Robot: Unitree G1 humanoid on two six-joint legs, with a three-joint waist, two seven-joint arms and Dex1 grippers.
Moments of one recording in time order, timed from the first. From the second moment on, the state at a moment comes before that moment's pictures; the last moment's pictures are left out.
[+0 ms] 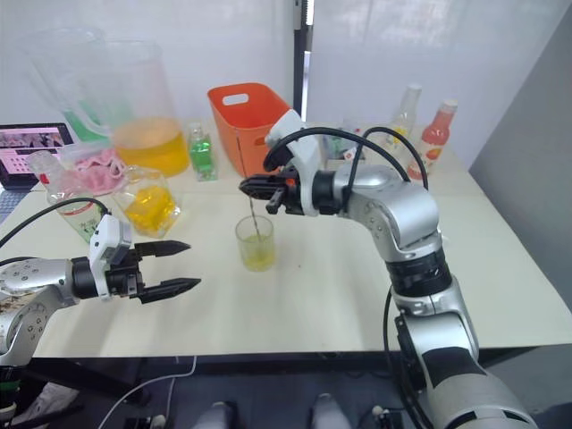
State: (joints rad) left arm -0.24 0.86 0.20 -0.18 -0.58 0.46 -1.13; right arm -1.06 -0.38 0.11 -0.07 0.47 0.94 0.80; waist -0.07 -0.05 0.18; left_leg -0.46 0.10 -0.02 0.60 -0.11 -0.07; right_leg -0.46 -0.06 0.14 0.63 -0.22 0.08
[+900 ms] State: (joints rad) left arm -0.28 0.84 0.17 -0.11 -0.53 0.41 -1.16; right arm -1.08 -0.39 -0.04 -0.08 0.60 1.02 0.72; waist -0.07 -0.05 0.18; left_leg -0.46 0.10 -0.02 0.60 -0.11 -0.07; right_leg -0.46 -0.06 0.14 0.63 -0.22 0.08
